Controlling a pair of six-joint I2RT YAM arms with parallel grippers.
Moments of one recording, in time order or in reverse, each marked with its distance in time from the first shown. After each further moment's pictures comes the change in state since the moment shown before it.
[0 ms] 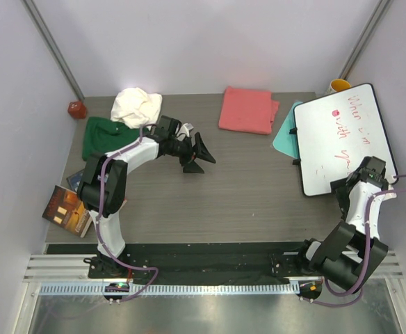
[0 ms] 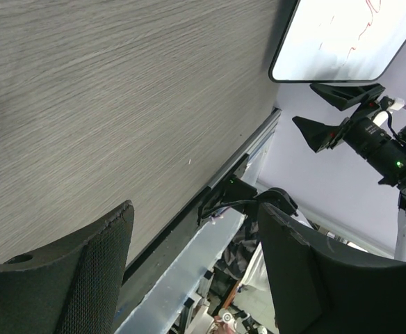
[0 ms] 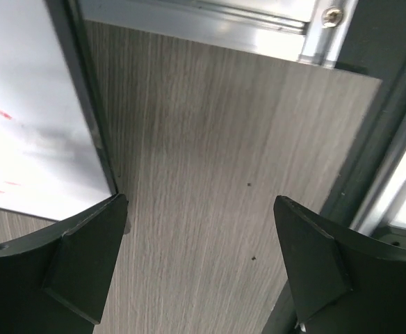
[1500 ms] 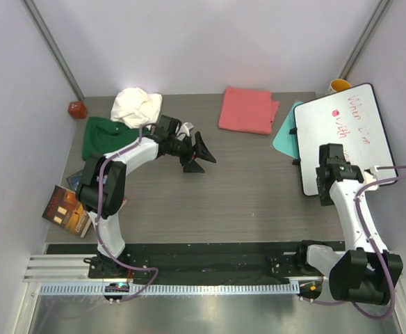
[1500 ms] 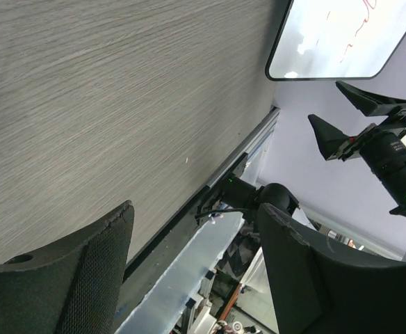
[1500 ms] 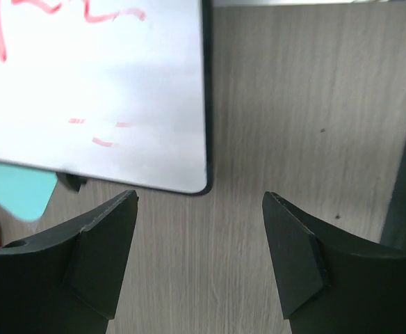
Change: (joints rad) left arm -0.005 -0.019 -0.011 0.005 -0.002 0.000; right arm 0.513 -0.079 0.057 -0.116 0.317 0.609
